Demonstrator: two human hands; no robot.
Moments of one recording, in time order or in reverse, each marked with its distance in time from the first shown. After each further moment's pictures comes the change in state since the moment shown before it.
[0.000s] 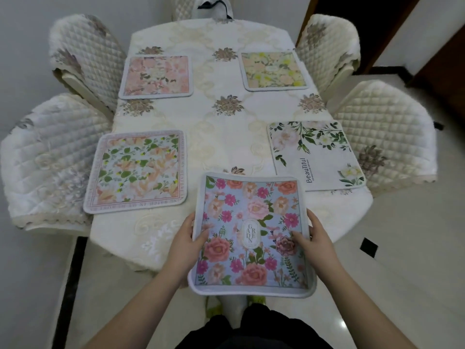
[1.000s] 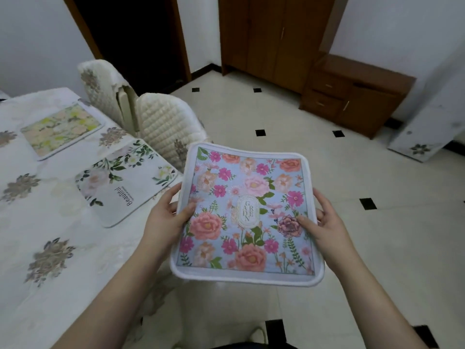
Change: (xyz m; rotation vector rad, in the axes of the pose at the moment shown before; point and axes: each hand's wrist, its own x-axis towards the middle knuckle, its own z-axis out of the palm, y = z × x) left_hand -0.118 0.195 0.341 0.126 -0.525 0.277; right_hand -0.228 0.141 -0.325 0.524 0.649 -0.006
